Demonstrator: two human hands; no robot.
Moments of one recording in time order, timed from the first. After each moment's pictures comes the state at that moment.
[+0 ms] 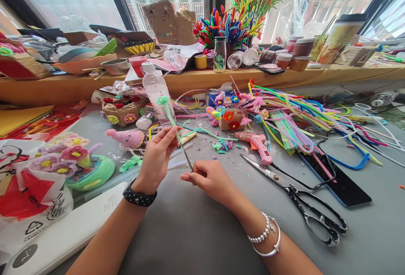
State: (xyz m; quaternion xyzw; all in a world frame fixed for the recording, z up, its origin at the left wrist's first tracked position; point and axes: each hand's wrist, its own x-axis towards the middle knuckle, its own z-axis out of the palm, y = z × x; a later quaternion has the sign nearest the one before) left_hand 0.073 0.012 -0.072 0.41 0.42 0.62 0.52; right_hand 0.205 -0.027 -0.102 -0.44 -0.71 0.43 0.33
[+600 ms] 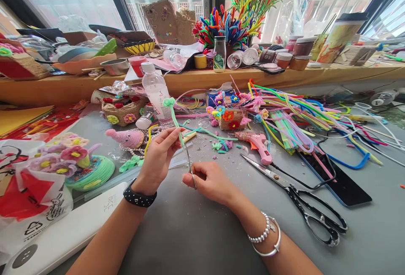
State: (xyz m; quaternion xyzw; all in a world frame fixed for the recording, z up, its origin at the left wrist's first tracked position) left_hand 0.074 0.011 -0.071 0.42 0.41 0.59 0.55; right_hand 0.208 -0.028 -0.100 -0.41 -0.73 0.46 0.30
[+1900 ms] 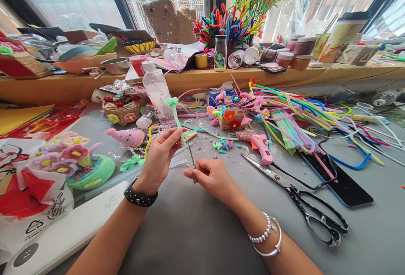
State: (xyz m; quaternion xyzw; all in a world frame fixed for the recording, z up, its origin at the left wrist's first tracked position) left_hand 0.074 0.010 -0.071 0.43 0.42 0.59 0.54; right_hand 0.207 -0.027 -0.101 -0.45 -0.70 0.43 0.34
